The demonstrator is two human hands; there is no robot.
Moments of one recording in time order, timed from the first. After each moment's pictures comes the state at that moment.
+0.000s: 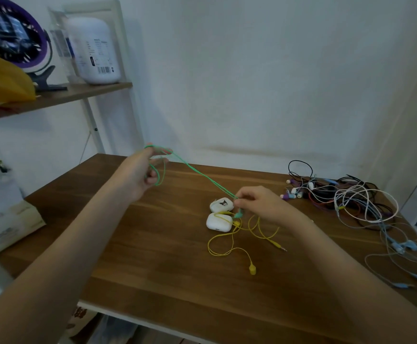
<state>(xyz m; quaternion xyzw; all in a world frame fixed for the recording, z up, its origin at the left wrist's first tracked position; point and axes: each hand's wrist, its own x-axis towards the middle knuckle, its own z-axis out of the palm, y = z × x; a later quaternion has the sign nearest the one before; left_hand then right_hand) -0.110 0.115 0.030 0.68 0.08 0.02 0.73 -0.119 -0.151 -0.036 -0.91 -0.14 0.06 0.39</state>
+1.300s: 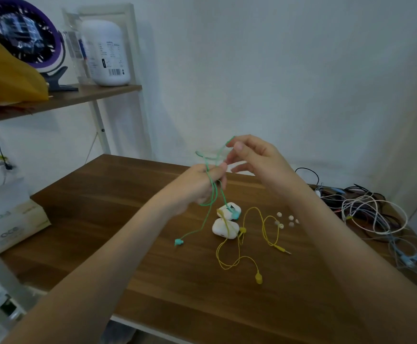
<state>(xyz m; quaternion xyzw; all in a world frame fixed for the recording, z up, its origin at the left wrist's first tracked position) -0.133 0.054 0.028 0.79 -0.16 -0.08 0.59 -0.114 -0.113 0.039 -0.71 -0.24 -0.05 0.66</state>
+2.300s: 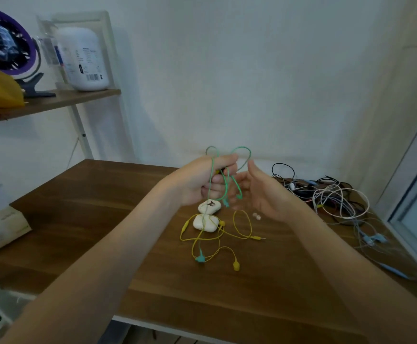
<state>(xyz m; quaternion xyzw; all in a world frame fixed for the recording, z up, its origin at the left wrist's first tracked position) -0.151 0.003 0.053 0.67 -0.17 -0.27 0.67 -0.139 -0.167 -0.004 -0.65 -0.09 0.16 0.73</state>
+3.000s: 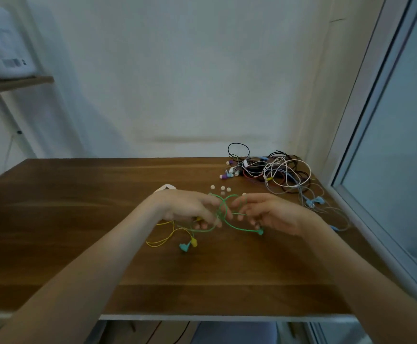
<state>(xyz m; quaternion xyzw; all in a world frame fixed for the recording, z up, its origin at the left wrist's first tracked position) -0.158 -0.060 -0.017 0.81 -0.28 -0.41 0.32 -0.212 -0.284 -0.063 -0.72 -0.06 0.20 0.66</state>
